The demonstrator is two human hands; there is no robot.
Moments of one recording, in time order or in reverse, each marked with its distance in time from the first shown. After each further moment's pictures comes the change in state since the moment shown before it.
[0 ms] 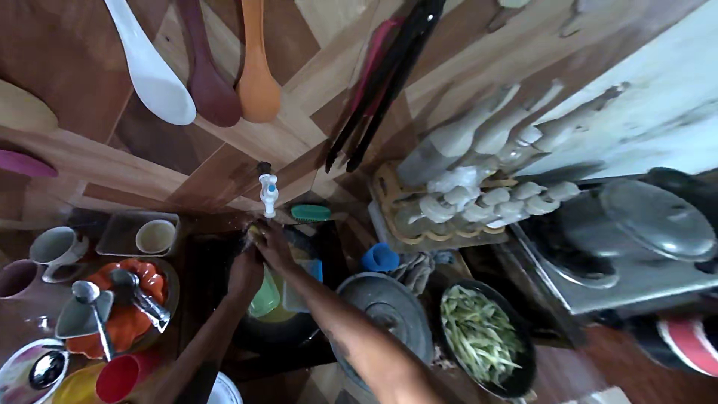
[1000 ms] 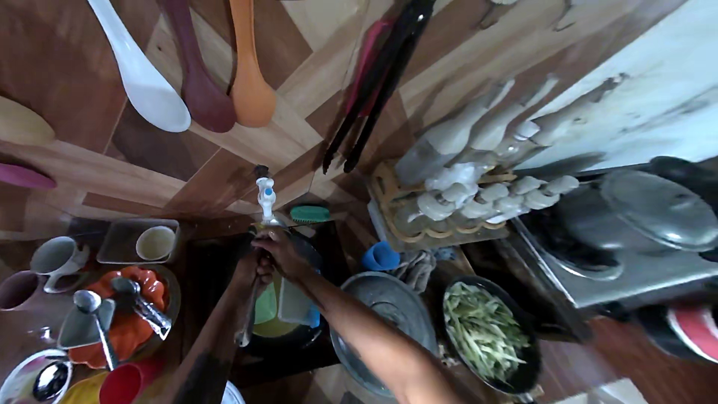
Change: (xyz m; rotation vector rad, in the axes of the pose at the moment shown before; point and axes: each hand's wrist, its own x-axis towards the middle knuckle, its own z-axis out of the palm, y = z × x) left_hand 0.009 -0.006 0.005 -1.427 -0.313 -0.428; right_hand -0.014 0.030 -0.005 0.269 0.022 -0.277
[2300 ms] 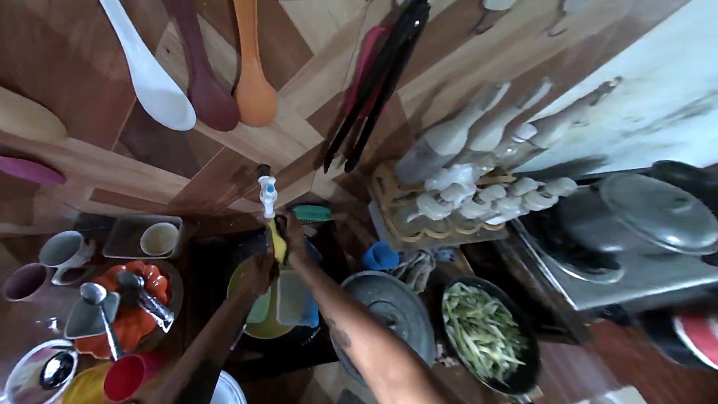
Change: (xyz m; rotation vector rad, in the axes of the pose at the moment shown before) left_hand -0.012 -0.015 -0.009 0.910 0.008 0.268; right_hand 0.016 -0.027 -0.005 -0.067 0.253 0.362
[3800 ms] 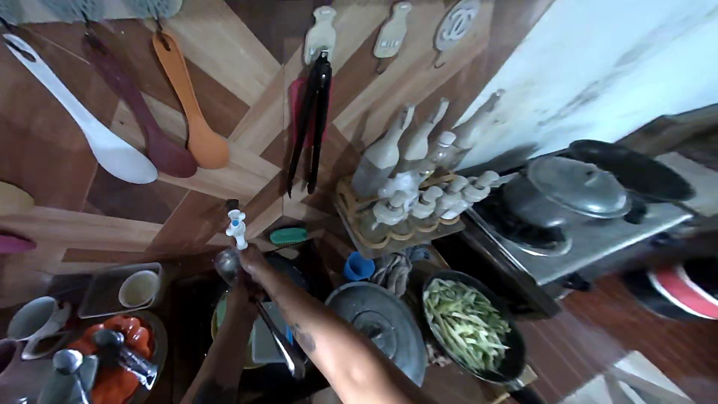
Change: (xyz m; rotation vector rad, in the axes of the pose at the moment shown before) left_hand 0.027 0.022 0.038 -0.788 0.422 -0.081; right_hand 0.016 -0.035 0.015 0.164 -0.266 0.160
